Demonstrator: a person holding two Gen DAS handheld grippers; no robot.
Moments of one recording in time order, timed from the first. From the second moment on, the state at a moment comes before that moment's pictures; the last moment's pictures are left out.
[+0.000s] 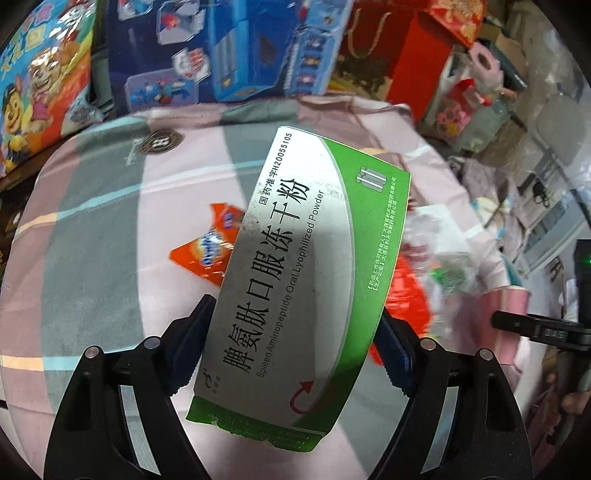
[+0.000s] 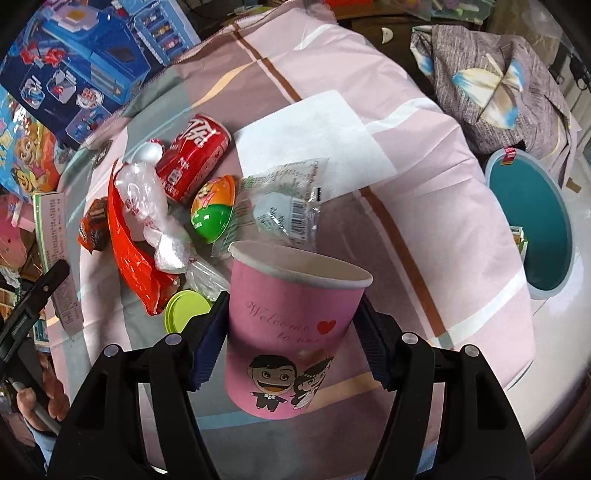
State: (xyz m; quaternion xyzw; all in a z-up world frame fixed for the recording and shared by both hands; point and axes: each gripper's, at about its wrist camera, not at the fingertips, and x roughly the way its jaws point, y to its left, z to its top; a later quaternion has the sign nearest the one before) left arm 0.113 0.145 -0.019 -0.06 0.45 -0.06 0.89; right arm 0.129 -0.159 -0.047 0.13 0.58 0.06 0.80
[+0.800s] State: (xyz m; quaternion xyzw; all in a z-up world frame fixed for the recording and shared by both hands) left arm 0.131 -0.103 0.019 0.05 0.46 -0.22 0.86; right arm 0.090 -0.354 -0.016 0.25 0.46 -0.02 0.85
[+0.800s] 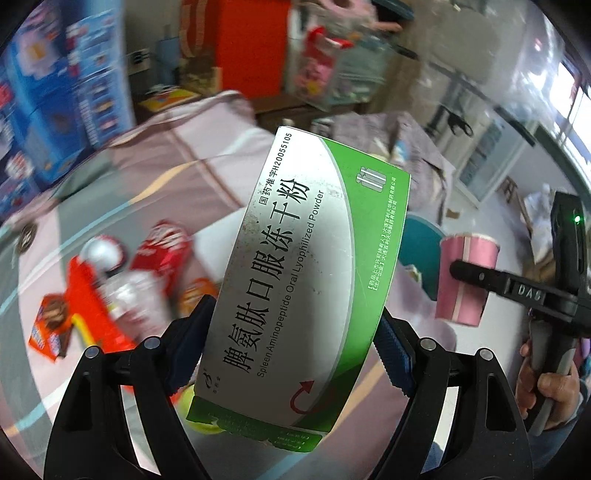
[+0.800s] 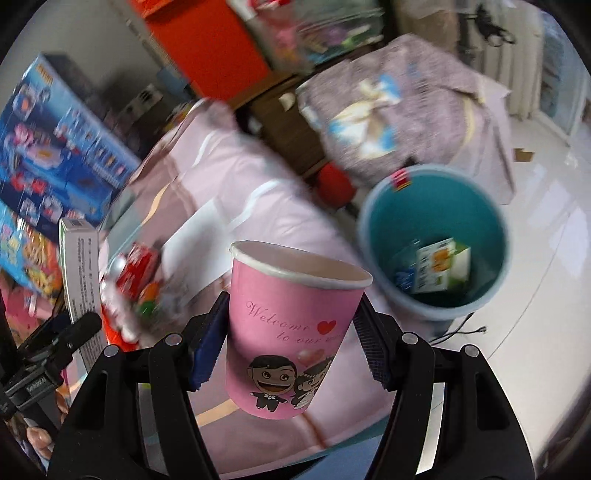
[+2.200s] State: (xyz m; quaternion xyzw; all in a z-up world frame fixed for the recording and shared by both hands) left arm 0.201 -0.369 -0.094 0.17 0.57 -0.30 0.75; right arm 0.089 -0.541 -0.080 0.32 0.47 -0.16 0.81
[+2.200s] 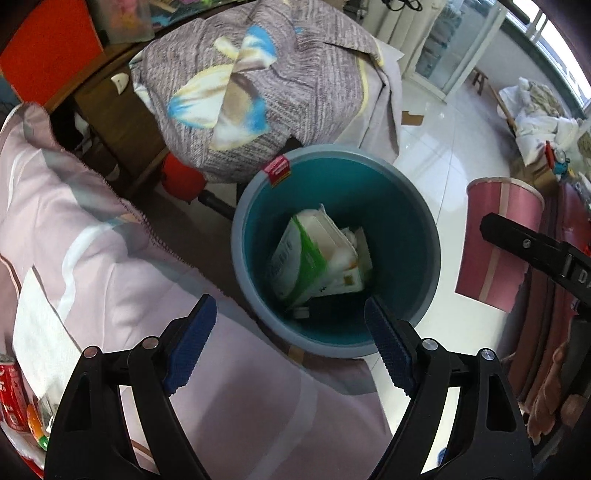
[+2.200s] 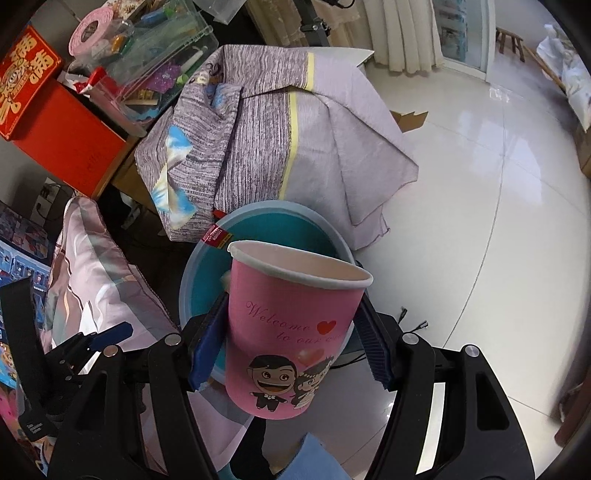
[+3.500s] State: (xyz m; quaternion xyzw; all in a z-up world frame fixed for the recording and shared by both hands) left arm 0.161 -0.217 -0.043 0.05 0.54 -0.27 0.80; right arm 0.106 -0.435 -0.063 0.25 0.51 -0.10 0.82
